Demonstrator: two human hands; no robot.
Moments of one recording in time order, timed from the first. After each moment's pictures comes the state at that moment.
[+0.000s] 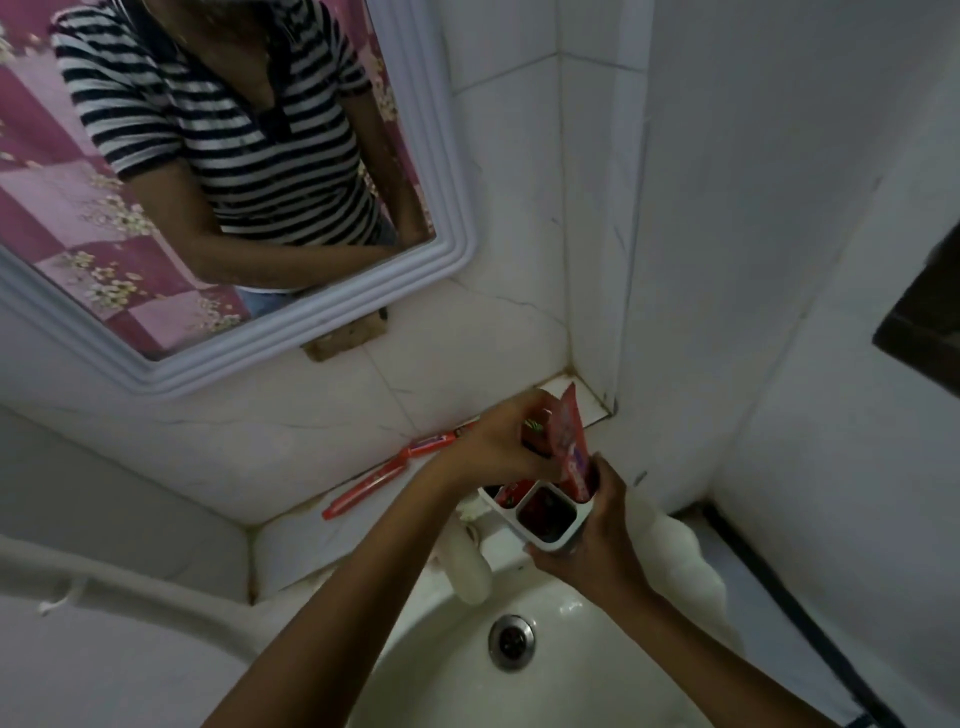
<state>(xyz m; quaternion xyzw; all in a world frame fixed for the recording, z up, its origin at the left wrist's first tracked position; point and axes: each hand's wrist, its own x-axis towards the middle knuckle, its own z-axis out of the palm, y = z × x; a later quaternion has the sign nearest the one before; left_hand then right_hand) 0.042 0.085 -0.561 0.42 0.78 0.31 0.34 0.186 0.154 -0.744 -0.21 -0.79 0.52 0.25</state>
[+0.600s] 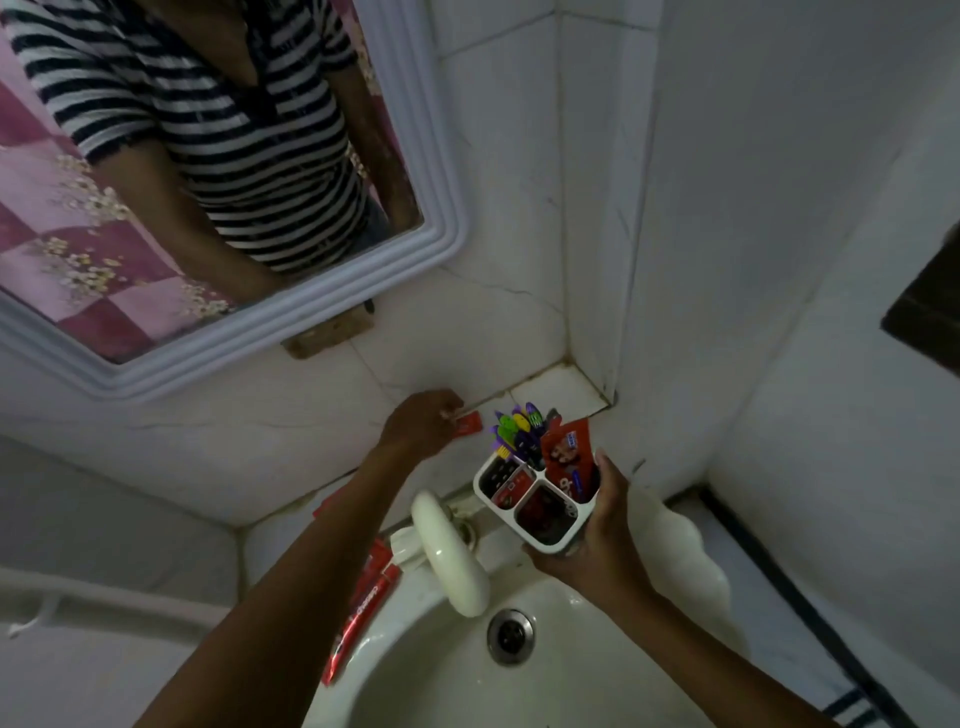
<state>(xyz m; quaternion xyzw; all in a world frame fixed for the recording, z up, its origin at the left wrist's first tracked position) -0.071 0.058 -0.651 0.33 0.92 0.12 0.18 0.188 0.150 -0.745 -0.18 -0.78 0.53 0.29</state>
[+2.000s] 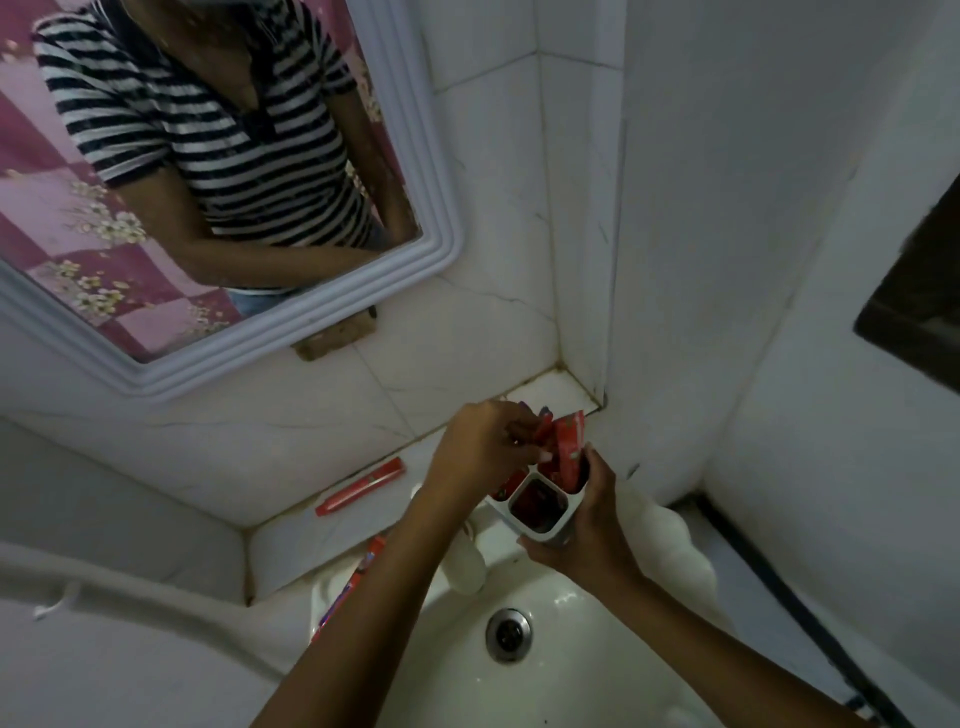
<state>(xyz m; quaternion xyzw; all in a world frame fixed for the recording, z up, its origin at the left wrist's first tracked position) 0.062 0.078 -0.561 0.44 0.86 0.21 0.13 0.186 0.152 -0.736 -0.20 -0.78 0.54 0.25</state>
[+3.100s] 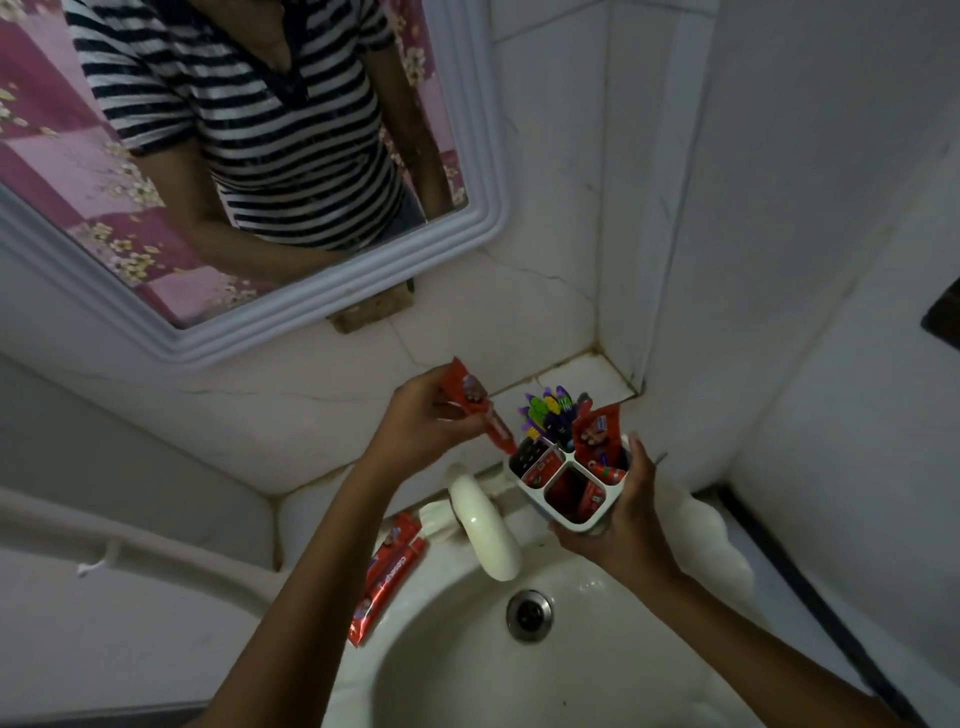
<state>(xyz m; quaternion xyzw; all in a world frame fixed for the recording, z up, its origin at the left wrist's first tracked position) 0.003 0.006 -0.559 0.31 0.82 0.44 0.21 0.187 0.154 -0.754 -0.21 -0.79 0.52 0.24</state>
